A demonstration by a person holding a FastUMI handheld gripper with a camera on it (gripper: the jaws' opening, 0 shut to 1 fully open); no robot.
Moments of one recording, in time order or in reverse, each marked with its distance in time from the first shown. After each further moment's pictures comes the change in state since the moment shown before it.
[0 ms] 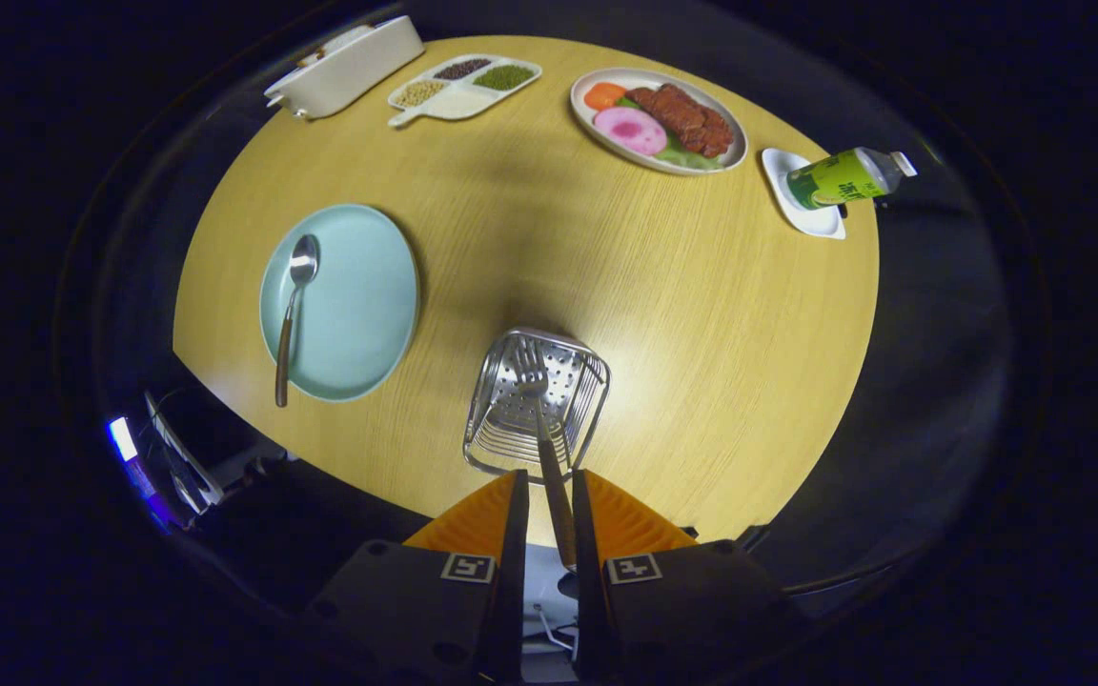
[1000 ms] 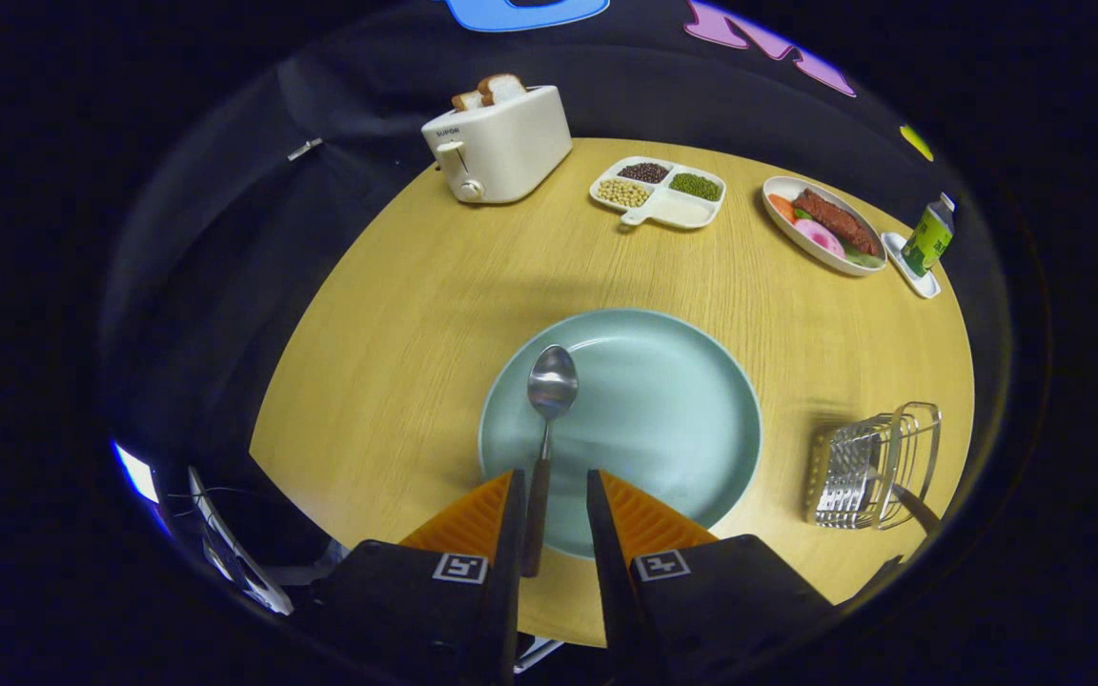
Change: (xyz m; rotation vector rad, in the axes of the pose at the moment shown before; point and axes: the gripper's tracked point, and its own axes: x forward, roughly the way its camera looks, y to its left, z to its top) arm 0.073 0.260 0.060 0.068 -0.451 0.206
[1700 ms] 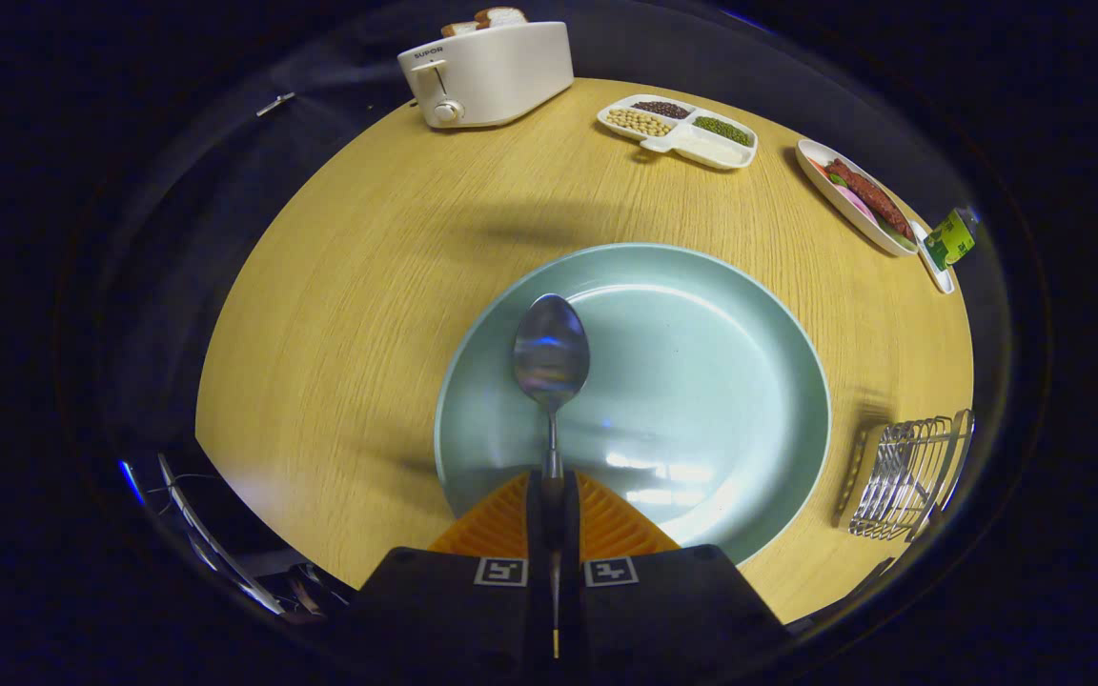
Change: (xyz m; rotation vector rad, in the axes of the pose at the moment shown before) arm 0.046 -0.006 -0.021 -0.058 0.168 -0.075
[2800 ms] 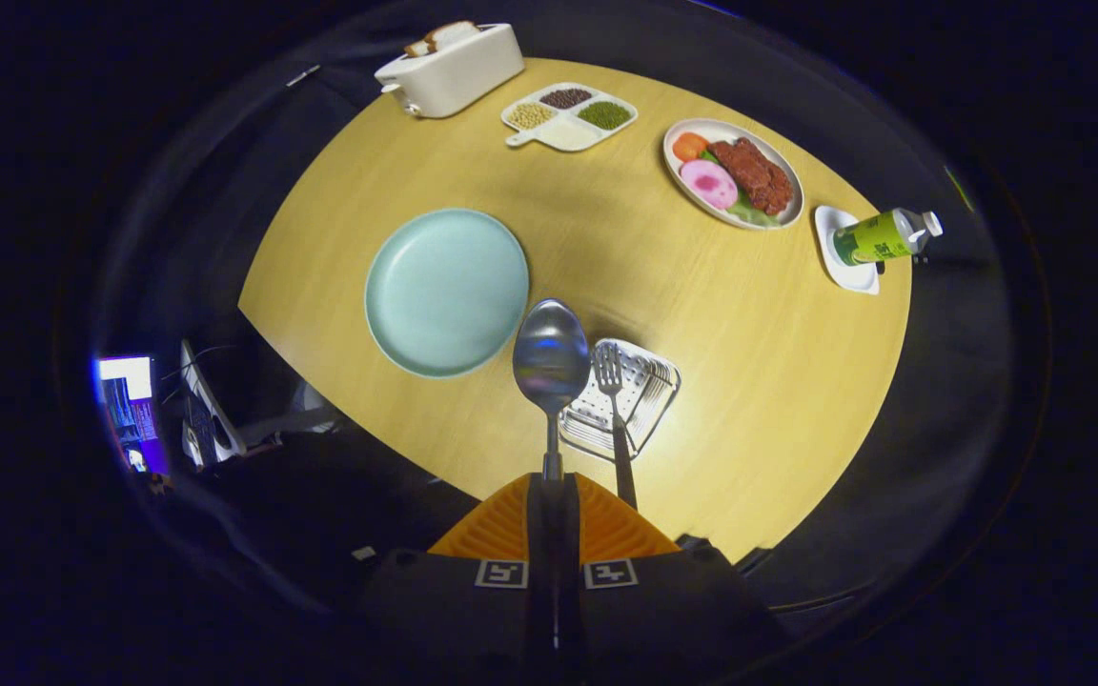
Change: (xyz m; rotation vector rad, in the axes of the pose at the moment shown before) arm -0.211 -0.212 -0.034 -0.164 0.389 0.022
